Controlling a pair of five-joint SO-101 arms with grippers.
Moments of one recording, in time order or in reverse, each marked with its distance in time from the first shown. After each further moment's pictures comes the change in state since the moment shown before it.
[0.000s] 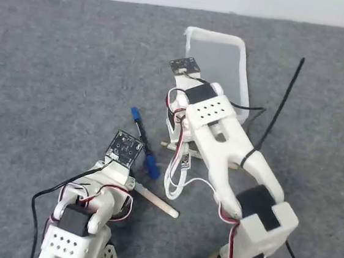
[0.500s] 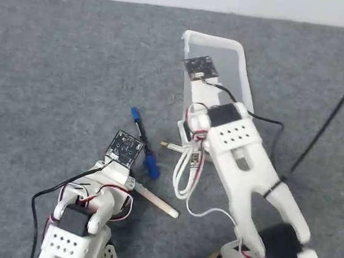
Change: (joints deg) left arm 0.0 0.0 0.0 0.0 0.0; right arm 3.7 -20.4 18.4 -11.9 3.0
